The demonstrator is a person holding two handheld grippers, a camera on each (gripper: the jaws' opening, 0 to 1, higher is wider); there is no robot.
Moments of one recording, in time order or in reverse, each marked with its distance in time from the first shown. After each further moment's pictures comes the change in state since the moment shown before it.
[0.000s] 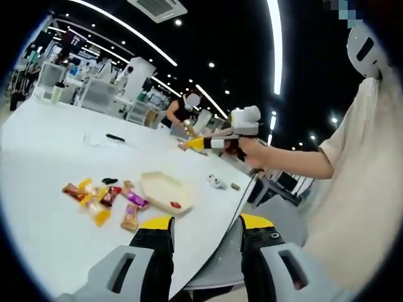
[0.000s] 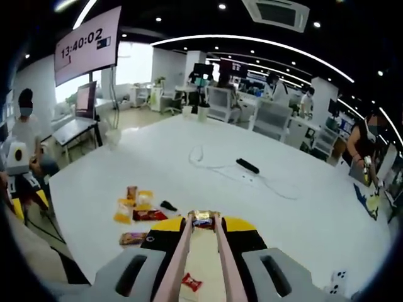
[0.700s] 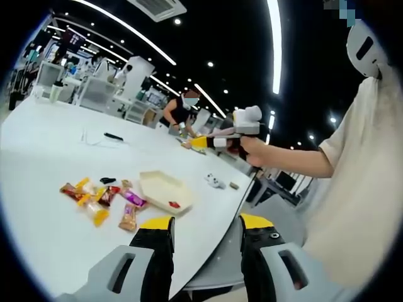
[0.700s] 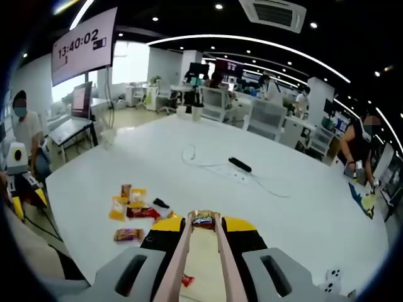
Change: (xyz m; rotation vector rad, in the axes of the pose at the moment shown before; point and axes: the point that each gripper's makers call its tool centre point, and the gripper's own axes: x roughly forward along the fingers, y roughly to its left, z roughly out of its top) left arm 0.004 -0.001 -0.001 0.000 0.006 -0.013; right arm -0.009 -0.015 -0.007 0.002 0.011 -0.028
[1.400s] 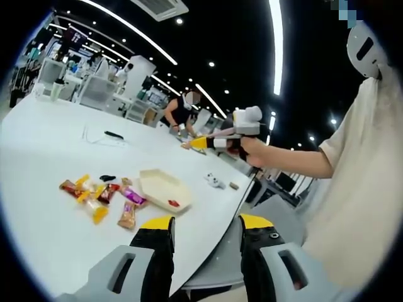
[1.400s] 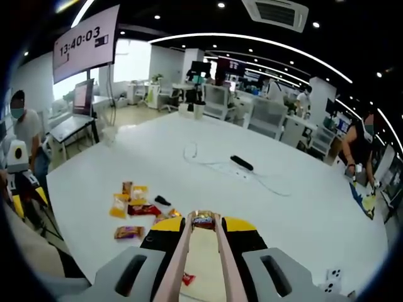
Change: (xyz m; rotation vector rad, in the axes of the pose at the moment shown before) left arm 0.000 0.000 -0.004 -0.015 -0.003 0.004; right arm 0.003 0.004 -0.002 -0.011 0.010 0.009
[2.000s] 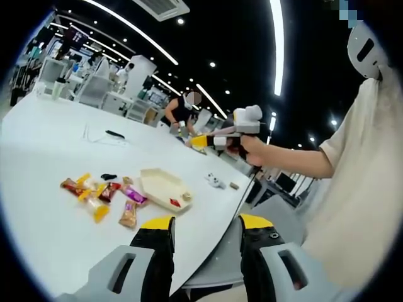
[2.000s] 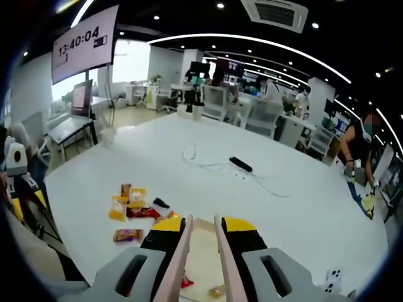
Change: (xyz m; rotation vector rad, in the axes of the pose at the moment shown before) left arm -0.002 0.003 -0.002 -0.007 0.000 0.002; right arm 0.002 -0.005 0.004 0.016 -0.009 -0.014
